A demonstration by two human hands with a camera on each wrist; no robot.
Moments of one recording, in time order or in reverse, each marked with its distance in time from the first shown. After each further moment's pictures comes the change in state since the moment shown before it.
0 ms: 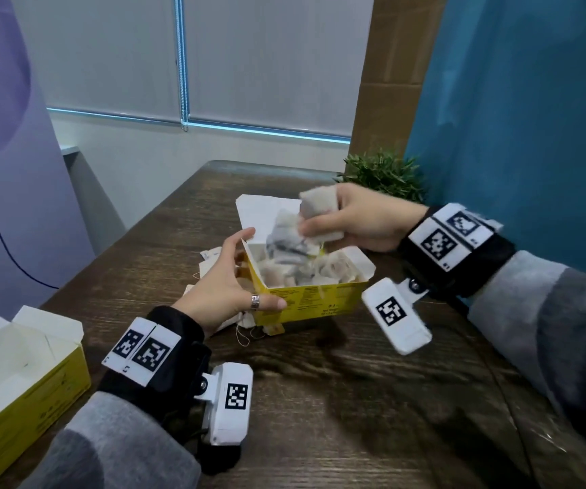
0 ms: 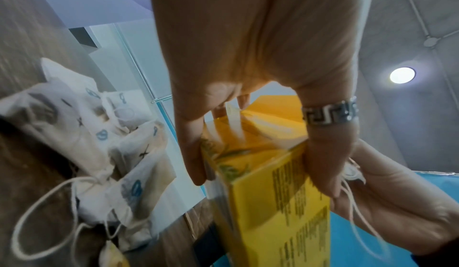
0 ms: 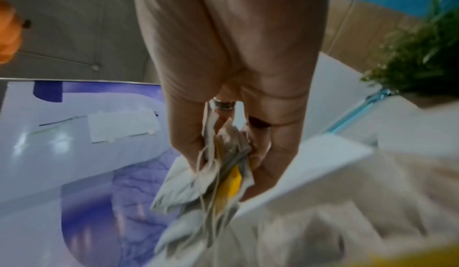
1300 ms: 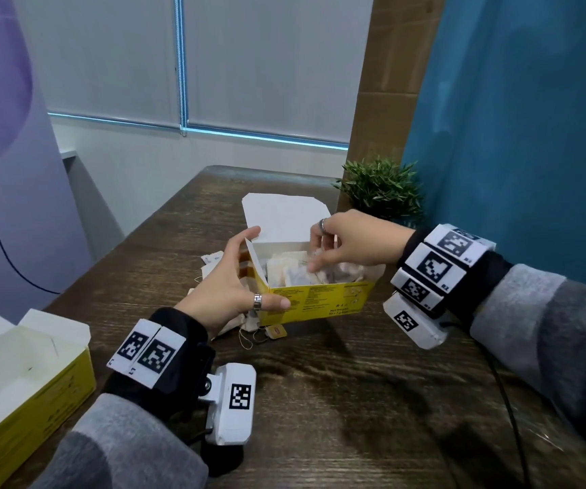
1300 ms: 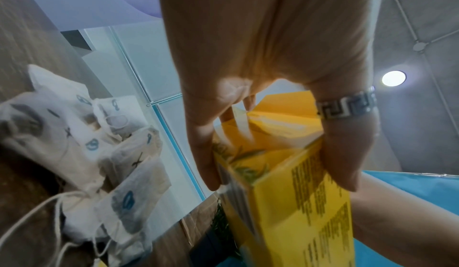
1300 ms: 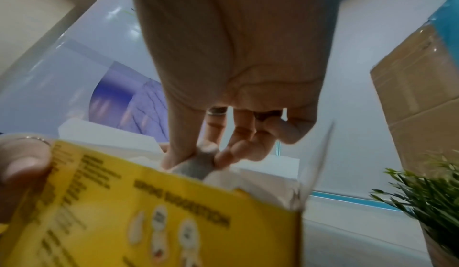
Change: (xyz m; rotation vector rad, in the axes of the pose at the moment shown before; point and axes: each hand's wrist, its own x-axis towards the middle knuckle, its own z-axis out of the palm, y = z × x) left_hand -0.003 0.004 -0.003 -0.073 -0.035 0.055; right_hand 0.000 0.010 0.003 -0.951 0.055 -0.005
